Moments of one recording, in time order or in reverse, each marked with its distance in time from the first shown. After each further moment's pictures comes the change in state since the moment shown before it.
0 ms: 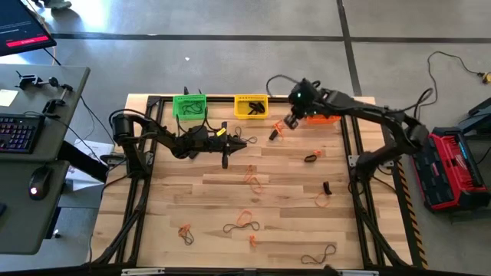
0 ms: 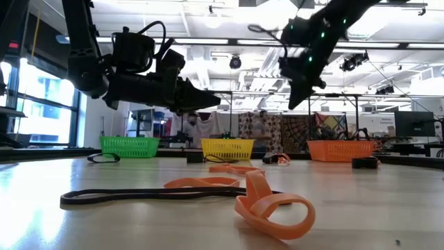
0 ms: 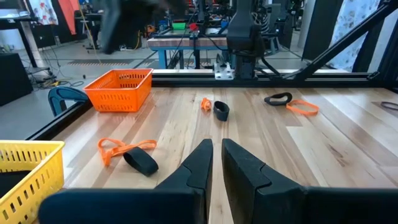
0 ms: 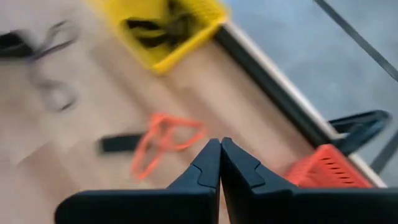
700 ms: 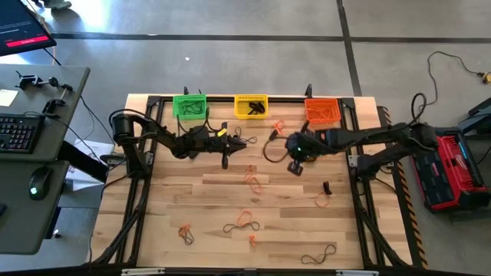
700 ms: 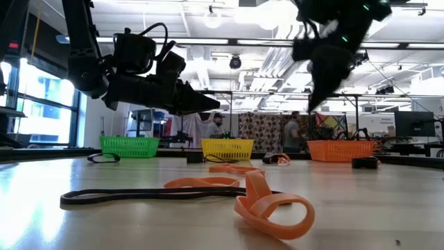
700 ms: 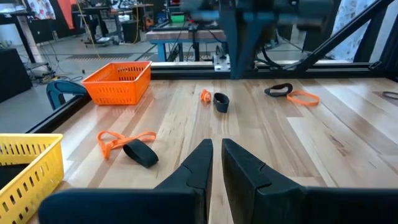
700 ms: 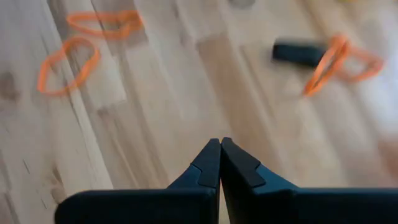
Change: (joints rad) left arm 0.000 0.000 0.000 -0.031 0.001 0.018; right arm 0.501 -0.131 -0.245 -0.005 0.001 0.249
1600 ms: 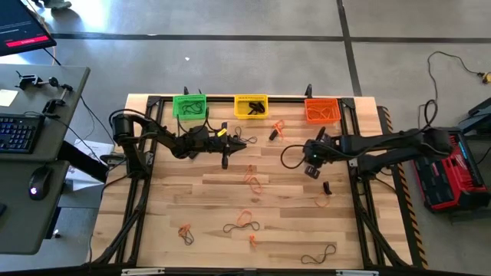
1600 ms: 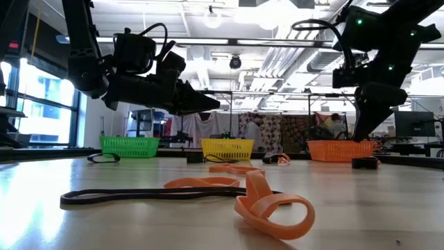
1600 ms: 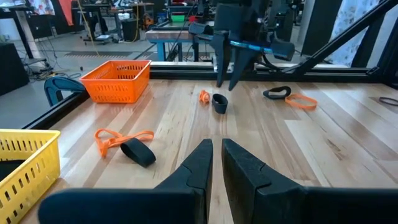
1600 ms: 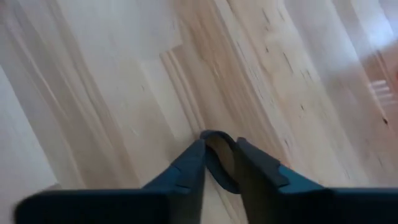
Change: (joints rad) left arm 0.000 0.000 0.000 0.002 0.002 -0.030; right arm -0.005 -0.203 -0.287 -0.036 0.073 0.011
